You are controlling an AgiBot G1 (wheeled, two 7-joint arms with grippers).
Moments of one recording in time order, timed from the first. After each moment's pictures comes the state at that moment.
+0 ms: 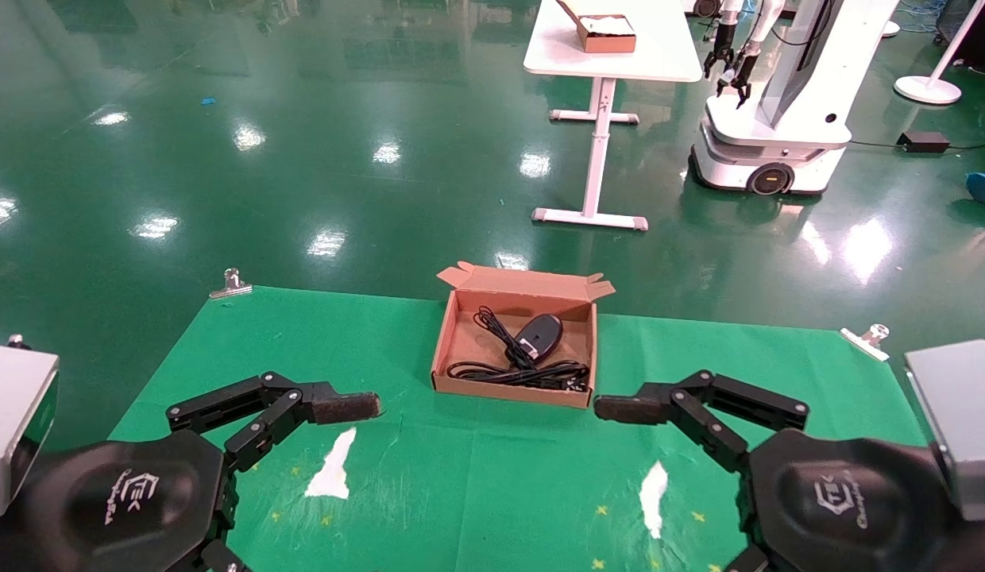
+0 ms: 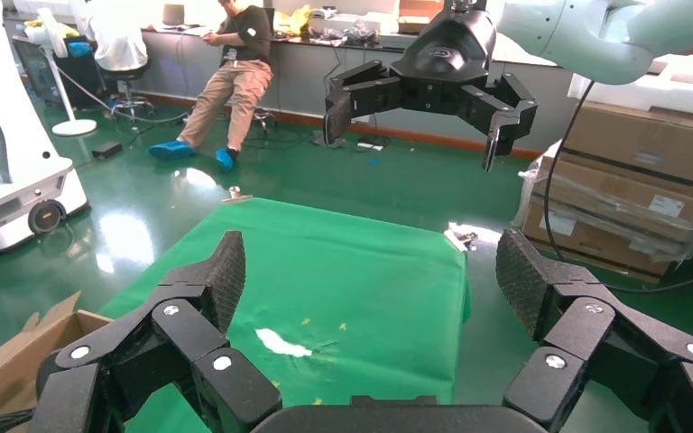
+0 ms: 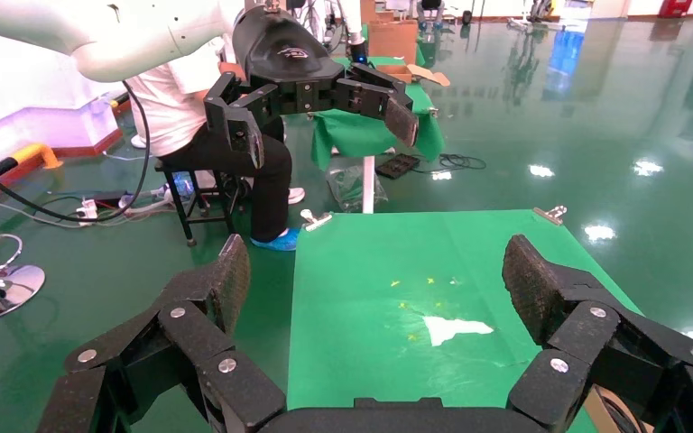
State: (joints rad) left arm -1.07 0.61 0.28 -1.28 0.73 1.50 -0.19; right arm 1.08 -0.61 -0.28 1.28 -0.73 -1.50 0.19
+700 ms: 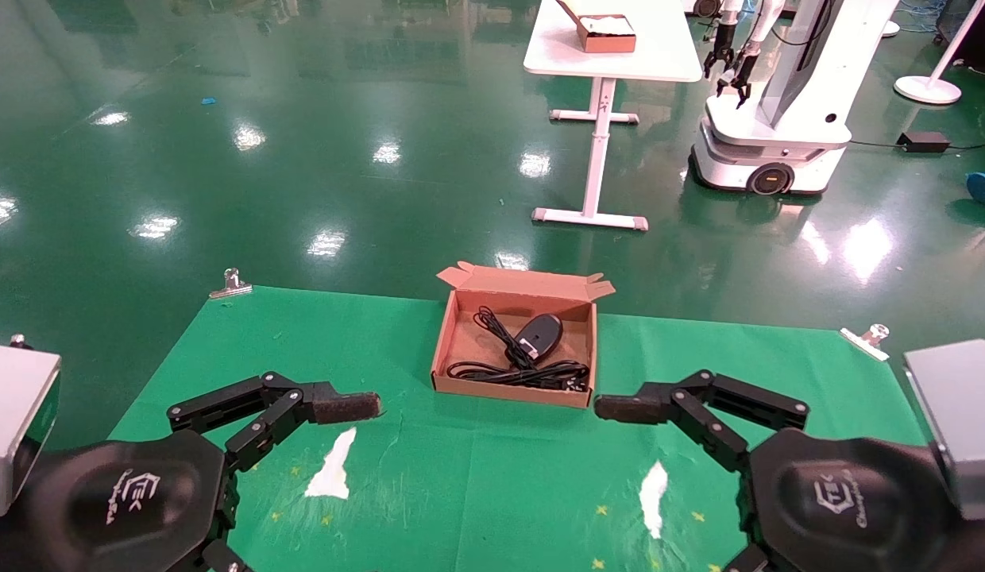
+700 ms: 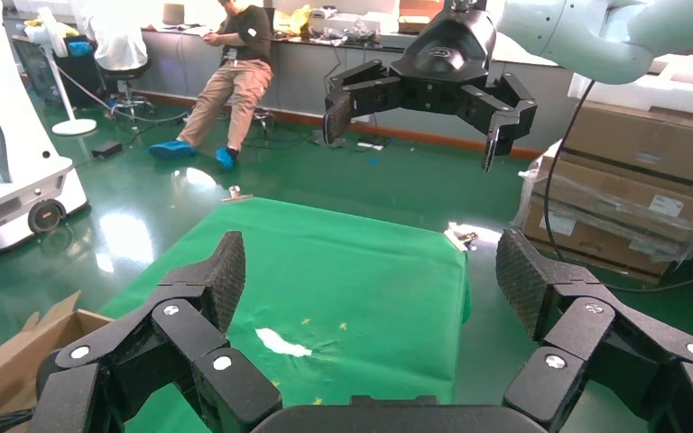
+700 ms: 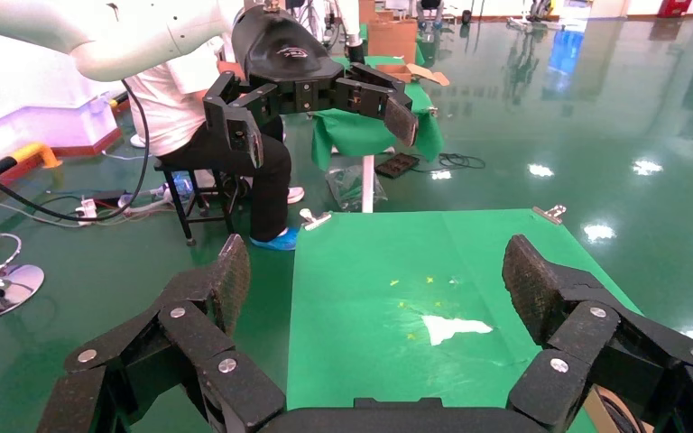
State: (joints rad) left arm -1.07 0.61 0.28 -1.28 0.73 1.50 -0.19; right arm 1.08 -0.61 -0.28 1.28 -0.73 -1.50 0.19
